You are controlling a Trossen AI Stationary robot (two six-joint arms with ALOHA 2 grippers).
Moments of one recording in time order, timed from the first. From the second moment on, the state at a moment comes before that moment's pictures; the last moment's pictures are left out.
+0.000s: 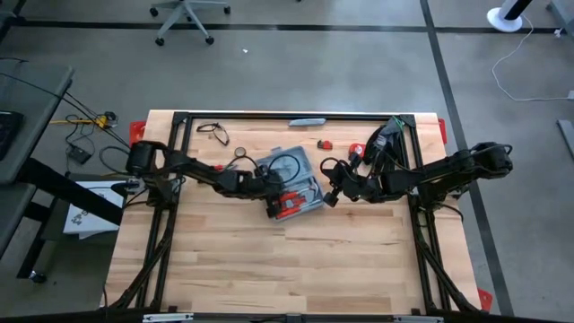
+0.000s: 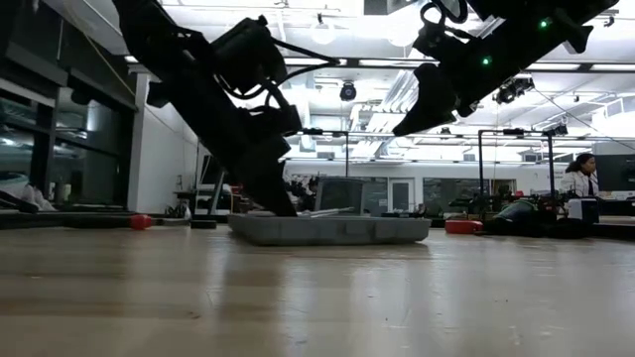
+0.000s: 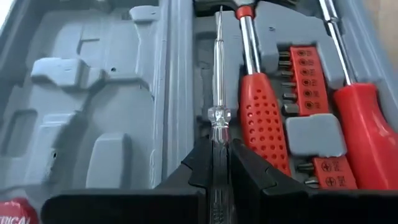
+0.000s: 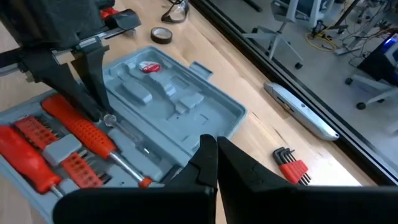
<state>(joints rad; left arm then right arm) -0.01 1.78 0.83 0.08 -0.27 -0.23 0.12 1.36 0.67 0.03 0.68 0.18</state>
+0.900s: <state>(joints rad) -0.08 1.58 0.80 0.02 -0.40 -0.23 0.08 1.43 0.67 0.18 0.41 0.25</state>
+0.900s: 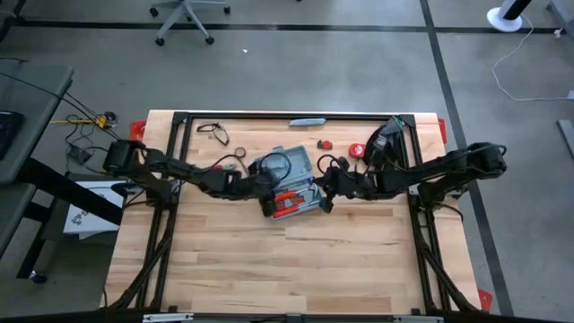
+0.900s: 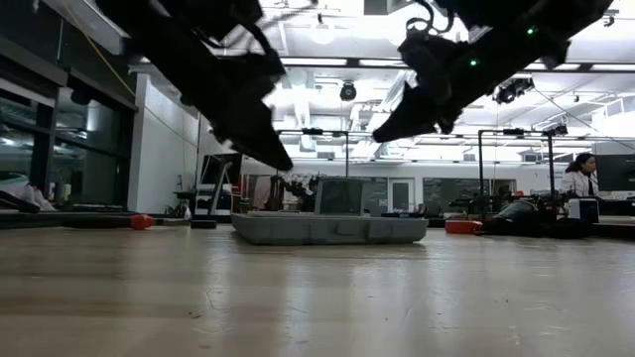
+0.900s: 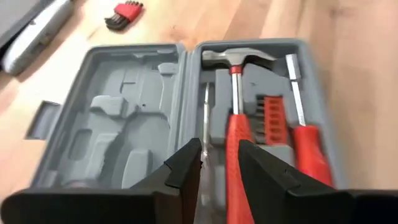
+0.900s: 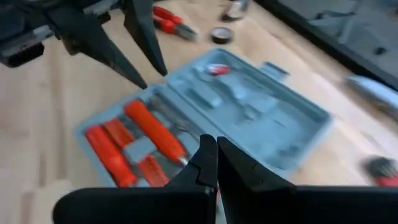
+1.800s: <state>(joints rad) -0.23 1.42 0.54 0.21 -0.61 -0.50 -0.08 1.96 1.12 -0.08 0.14 0.13</state>
